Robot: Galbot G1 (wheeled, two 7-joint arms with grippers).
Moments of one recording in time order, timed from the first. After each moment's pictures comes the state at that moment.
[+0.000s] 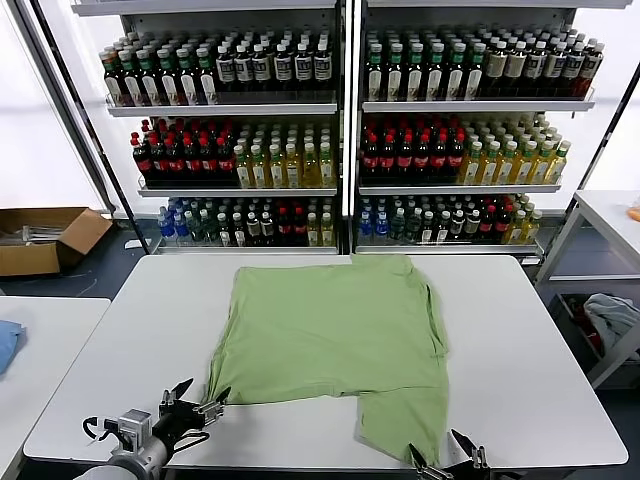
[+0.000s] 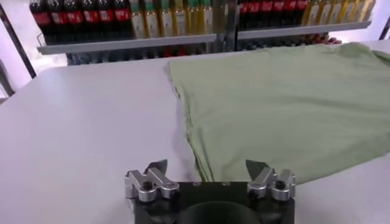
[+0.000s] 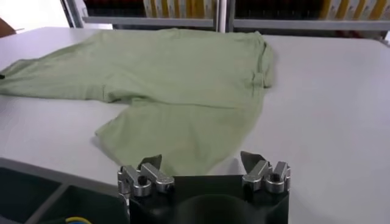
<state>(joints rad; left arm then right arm) 1.55 -1.13 -0.58 -2.05 -0.38 0.56 0.08 -1.89 1.30 0.59 2.23 0.18 -0.41 -0.17</state>
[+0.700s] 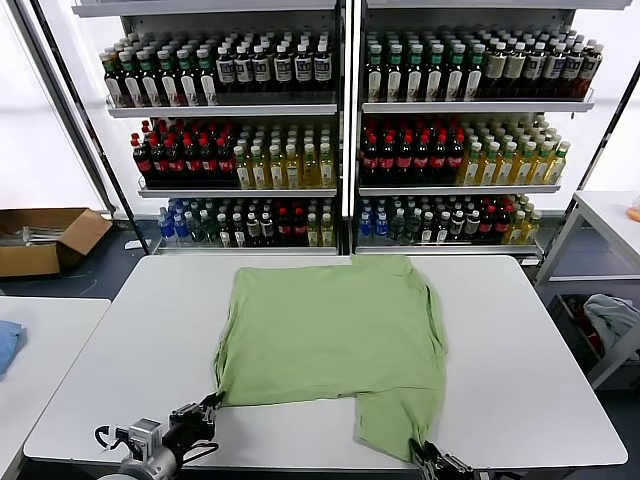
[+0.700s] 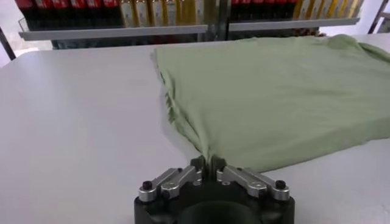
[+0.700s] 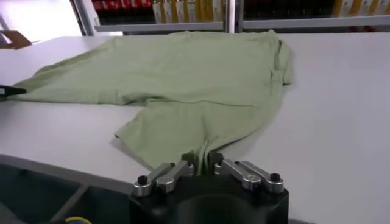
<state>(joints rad) 1.58 -1.14 -0.56 -2.06 -0.37 0.56 0.09 -1.88 1.31 0.57 2.17 0.21 -0.25 -0.24</state>
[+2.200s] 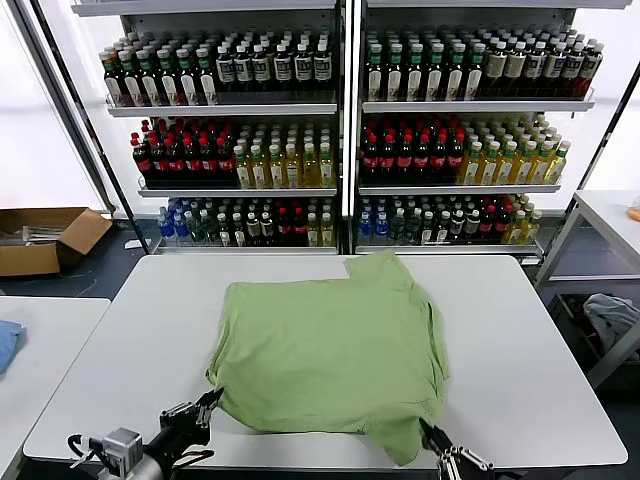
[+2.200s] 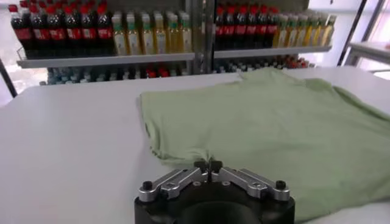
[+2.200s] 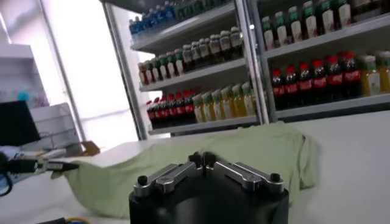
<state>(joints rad) 1.63 -1.06 -0.61 -2.25 -0.55 0.52 0.02 -1.81 1.30 0.67 2.13 0.54 0.10 -0.45</state>
